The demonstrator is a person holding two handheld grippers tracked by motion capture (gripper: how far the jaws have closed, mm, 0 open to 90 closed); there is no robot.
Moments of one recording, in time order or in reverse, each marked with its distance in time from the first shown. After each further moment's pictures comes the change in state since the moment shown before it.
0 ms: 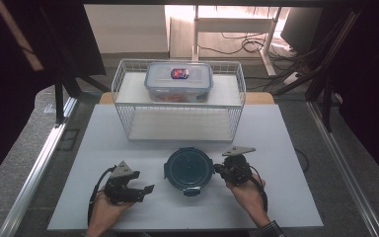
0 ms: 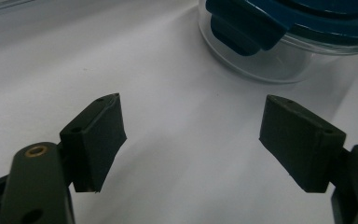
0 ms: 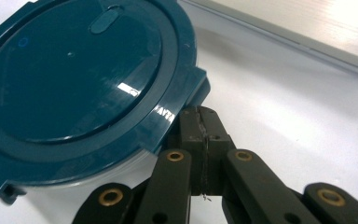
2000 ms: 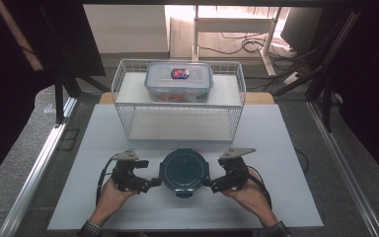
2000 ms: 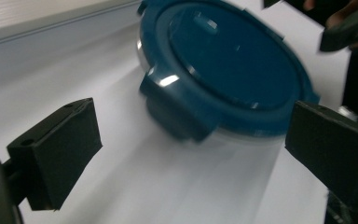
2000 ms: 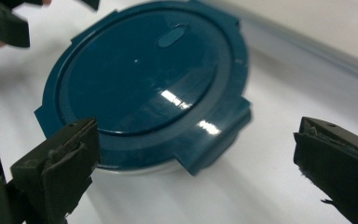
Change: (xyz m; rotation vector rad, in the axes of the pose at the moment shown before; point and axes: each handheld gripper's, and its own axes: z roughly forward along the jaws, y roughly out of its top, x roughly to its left) left arm 0.010 0.048 0.016 -0.045 -0.265 -0.031; right arm 0.008 0.007 -0.001 -0.042 0.203 -0.092
